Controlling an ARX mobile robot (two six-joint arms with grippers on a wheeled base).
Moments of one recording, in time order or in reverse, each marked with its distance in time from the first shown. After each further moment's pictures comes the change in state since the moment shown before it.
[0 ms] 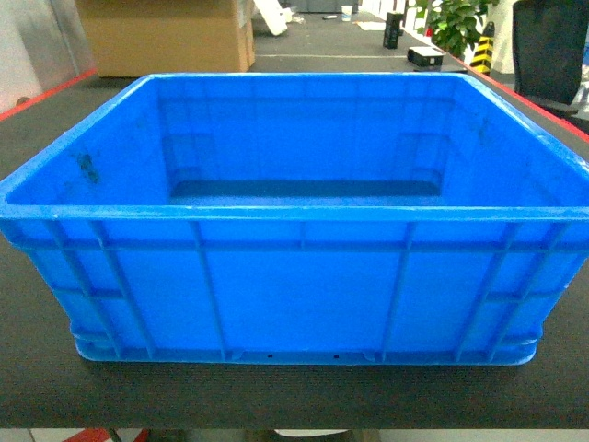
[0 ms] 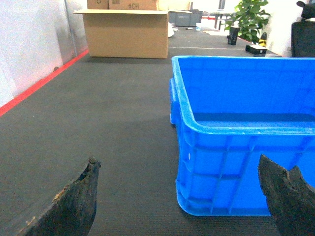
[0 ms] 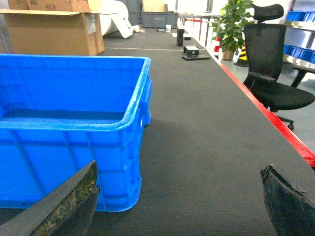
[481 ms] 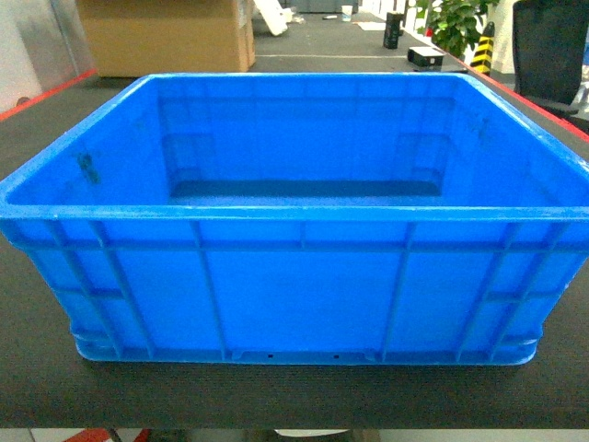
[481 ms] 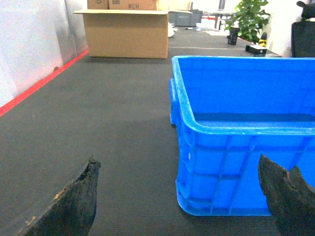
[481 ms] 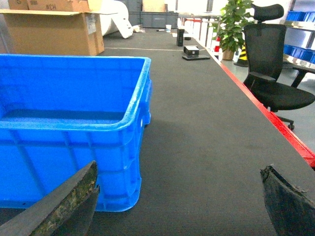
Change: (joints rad) left arm 0.000 0.000 0.000 0.000 0.000 0.000; right arm 0.000 0.000 0.000 0.000 0.000 0.000
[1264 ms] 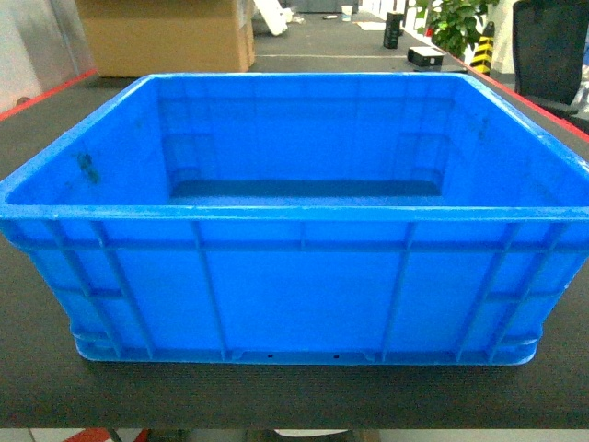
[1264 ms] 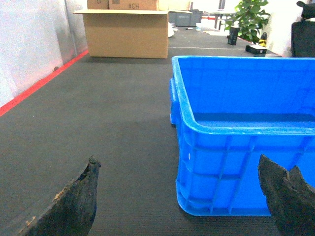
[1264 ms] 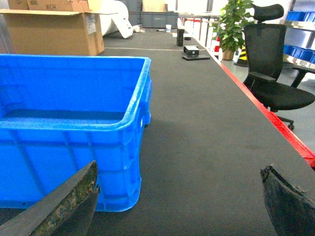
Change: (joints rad) left arm 0.000 0.000 0.000 0.000 0.000 0.000; right arm 0.000 0.000 0.000 0.000 0.000 0.000
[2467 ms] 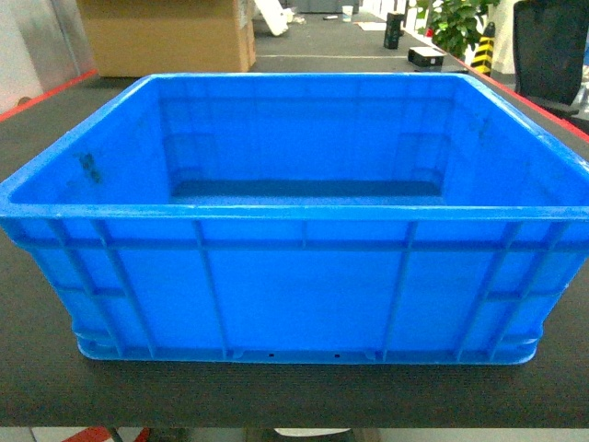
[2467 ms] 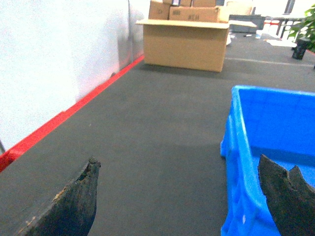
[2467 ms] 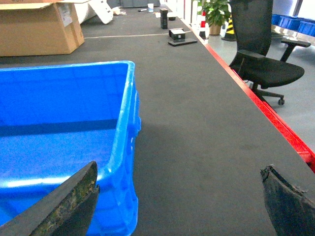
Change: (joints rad) left arm -0.018 0.557 0.207 0.349 -0.257 -0.015; right arm 0.072 0.538 0.214 0.223 0.159 0.075
